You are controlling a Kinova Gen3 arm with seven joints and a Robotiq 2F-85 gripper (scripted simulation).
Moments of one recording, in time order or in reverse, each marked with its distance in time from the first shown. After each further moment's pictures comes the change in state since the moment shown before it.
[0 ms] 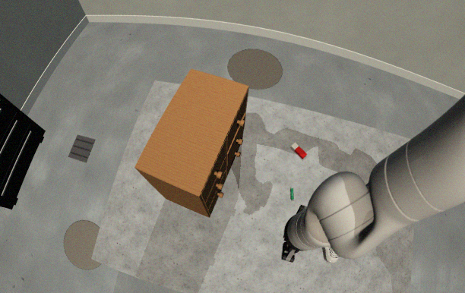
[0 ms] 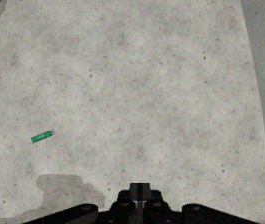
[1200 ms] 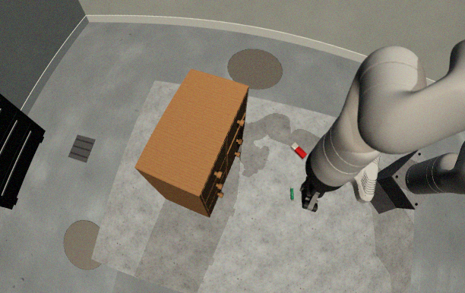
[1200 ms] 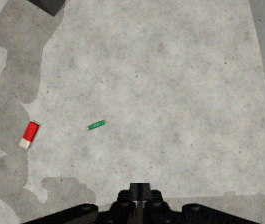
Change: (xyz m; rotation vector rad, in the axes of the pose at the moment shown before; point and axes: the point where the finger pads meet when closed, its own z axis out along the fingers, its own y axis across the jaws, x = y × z) arm -0.019 -0.087 -0.114 -0.002 0.005 -0.001
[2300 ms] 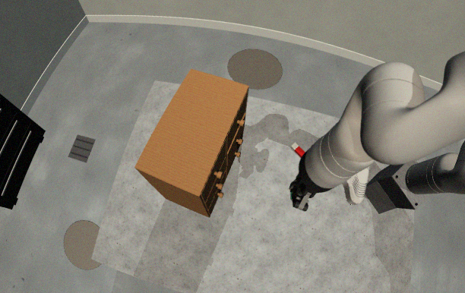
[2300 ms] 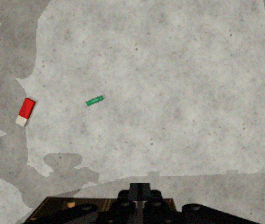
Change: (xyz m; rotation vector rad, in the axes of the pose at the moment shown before) arm -0.019 -0.001 0.016 0.002 -0.099 0.002
